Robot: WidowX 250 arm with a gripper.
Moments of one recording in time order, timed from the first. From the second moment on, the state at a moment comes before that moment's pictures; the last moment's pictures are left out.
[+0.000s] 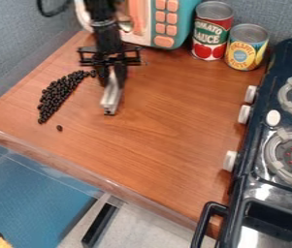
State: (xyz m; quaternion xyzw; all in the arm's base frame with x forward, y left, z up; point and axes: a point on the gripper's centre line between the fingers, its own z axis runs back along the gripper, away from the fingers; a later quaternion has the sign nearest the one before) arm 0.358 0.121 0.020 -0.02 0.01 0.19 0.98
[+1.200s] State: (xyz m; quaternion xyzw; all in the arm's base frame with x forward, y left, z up) arm 0.320 0.159 0.029 -0.02 0.01 0.26 0.97
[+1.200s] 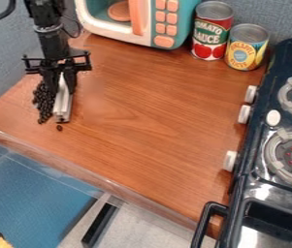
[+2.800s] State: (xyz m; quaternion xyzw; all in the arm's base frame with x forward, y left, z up) arm 0.289 0.078 0.026 0.01 0.05 -0.15 0.99
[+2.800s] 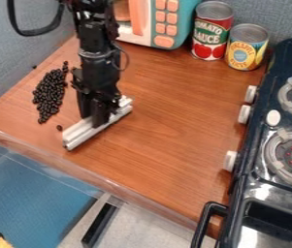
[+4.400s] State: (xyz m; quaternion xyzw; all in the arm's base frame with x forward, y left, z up) arm 0.288 0.149 0.030 0.02 0.00 -0.12 0.99
